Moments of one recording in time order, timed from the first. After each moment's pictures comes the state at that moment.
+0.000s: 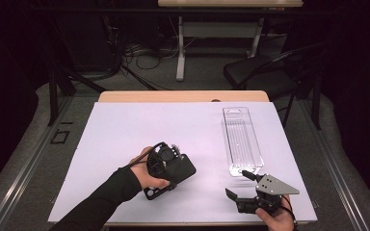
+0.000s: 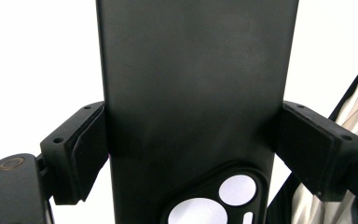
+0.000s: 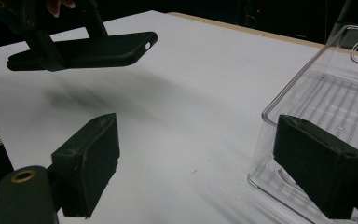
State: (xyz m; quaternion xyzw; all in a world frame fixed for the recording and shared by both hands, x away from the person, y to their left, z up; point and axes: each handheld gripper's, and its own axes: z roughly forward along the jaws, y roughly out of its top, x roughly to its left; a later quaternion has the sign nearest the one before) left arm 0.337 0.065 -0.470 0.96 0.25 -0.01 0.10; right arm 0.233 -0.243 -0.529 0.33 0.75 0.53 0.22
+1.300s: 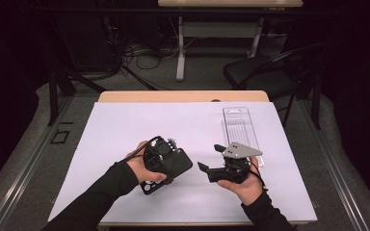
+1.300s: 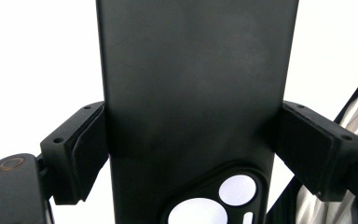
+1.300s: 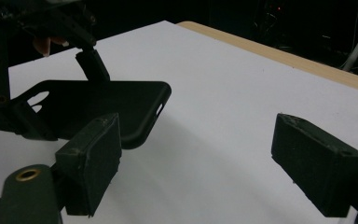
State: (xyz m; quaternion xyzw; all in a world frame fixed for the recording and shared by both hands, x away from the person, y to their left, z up) left arm 0.348 0.075 -0.458 0.96 0.27 0.00 0.10; right arm 0.305 -0.169 -0.487 0.32 0.77 0.52 0.19
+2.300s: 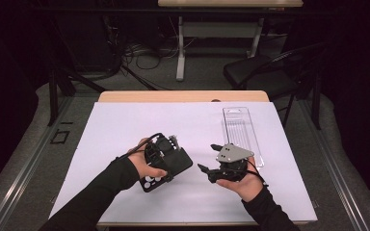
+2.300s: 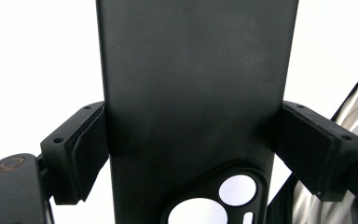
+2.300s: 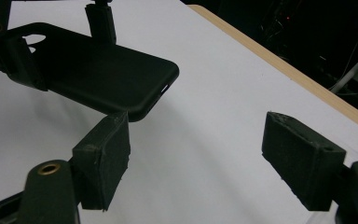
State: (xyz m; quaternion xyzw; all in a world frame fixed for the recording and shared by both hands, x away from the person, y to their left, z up) left arm 0.359 0.071 -0.455 0.96 0.26 -0.02 0.08; right arm 0.309 -0.165 -0.487 0.23 0.82 0.46 0.24
